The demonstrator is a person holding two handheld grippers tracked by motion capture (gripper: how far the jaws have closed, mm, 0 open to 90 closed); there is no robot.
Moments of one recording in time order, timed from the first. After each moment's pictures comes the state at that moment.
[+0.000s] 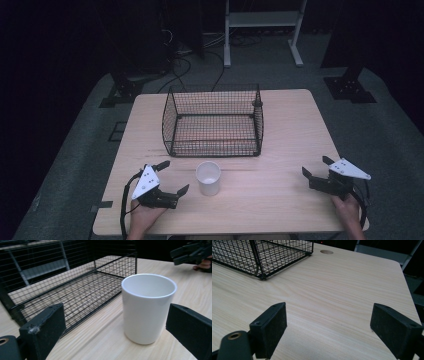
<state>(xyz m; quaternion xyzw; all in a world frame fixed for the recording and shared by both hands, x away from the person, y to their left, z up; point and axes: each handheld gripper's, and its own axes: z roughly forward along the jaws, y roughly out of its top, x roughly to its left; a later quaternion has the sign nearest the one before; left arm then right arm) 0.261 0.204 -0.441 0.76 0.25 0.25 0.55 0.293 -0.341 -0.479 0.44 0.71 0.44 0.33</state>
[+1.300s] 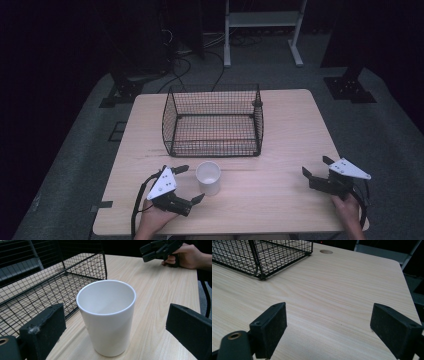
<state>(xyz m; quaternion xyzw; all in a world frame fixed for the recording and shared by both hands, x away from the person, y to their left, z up) 0.259 0.166 -0.435 0.79 0.19 0.19 0.55 0.293 -0.341 -0.479 0.44 0.71 0.44 0.32</state>
